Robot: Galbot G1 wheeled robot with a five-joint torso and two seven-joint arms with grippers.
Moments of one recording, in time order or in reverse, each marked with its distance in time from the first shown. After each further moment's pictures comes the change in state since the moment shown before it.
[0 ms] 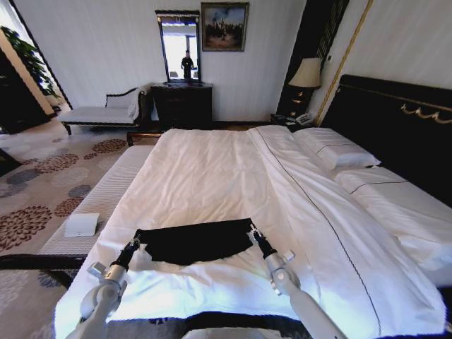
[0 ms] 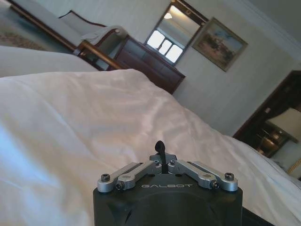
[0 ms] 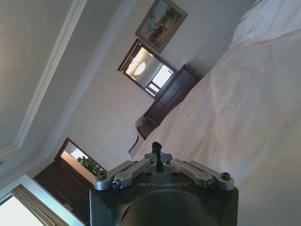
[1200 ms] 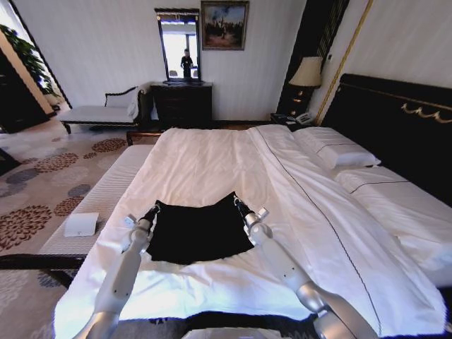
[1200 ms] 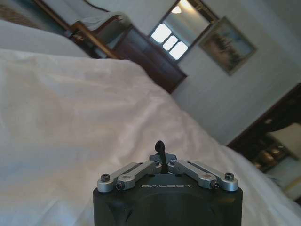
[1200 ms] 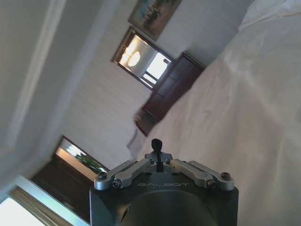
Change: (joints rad) left arm -0.532 0.029 0.203 0.368 -0.101 0.090 -0.123; right arm 0.442 0.121 -0.161 -0.214 0.053 -0.122 0.215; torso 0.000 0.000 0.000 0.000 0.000
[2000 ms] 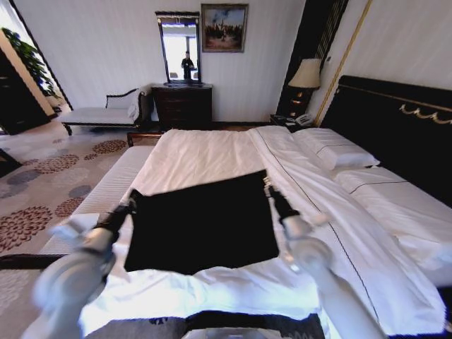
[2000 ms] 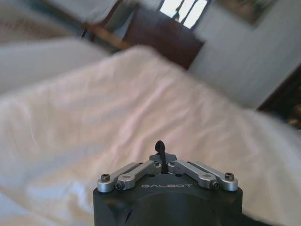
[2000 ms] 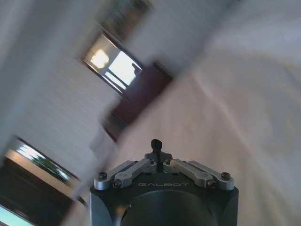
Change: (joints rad) left arm 0.165 -0.012 -0.061 -0.561 0.055 0.400 -0.510; right arm -0.160 -0.094 0.093 0.506 -0.052 -0.169 0.561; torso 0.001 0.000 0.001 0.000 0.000
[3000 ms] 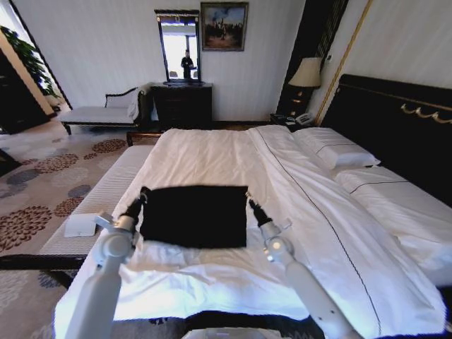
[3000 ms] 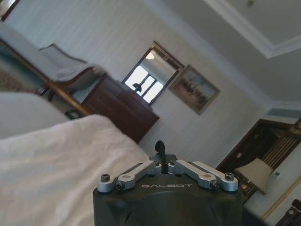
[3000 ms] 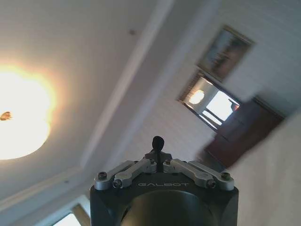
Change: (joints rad) left arm 0.073 0.013 -0.118 -0.179 -0.127 -0.264 0.180; right arm -0.137 -0.096 0.101 0.124 0.043 0.209 -0.603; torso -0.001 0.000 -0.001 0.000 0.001
